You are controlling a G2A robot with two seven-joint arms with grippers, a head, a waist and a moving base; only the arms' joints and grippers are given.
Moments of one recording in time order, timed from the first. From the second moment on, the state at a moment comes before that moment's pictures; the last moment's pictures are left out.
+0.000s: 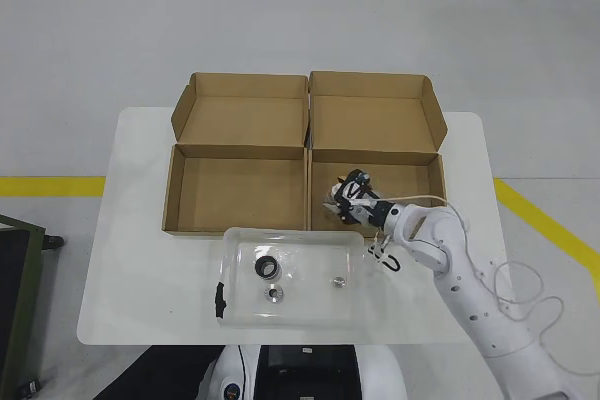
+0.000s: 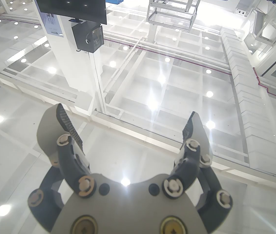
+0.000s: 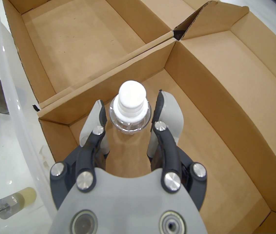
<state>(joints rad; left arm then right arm) -0.37 -0.34 -0.25 -1.16 3.07 0.41 0.06 -1.01 -1.19 1.09 -1.51 -1.24 -0.55 0.38</state>
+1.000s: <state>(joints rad) -0.37 -0.34 -0.25 -1.16 3.07 0.41 0.06 -1.21 -1.13 1.24 -2.07 -1.19 -0.76 0.58</state>
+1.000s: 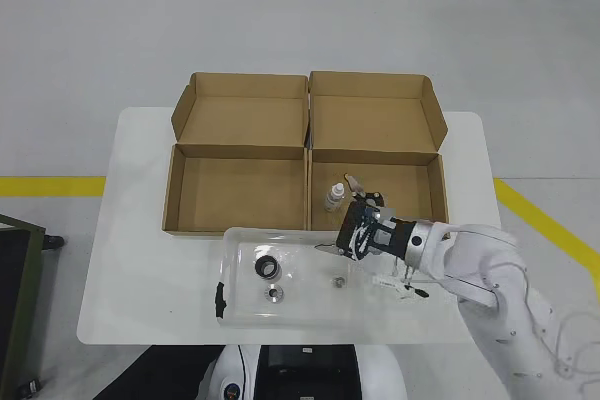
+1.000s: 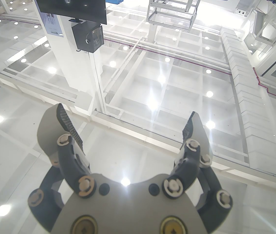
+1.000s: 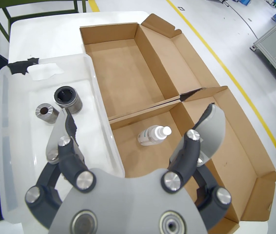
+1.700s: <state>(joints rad) -0.37 -0.34 -0.25 -1.16 3.07 0.41 0.06 -1.34 -1.09 1.18 -2.21 -1.29 -0.97 0.82</state>
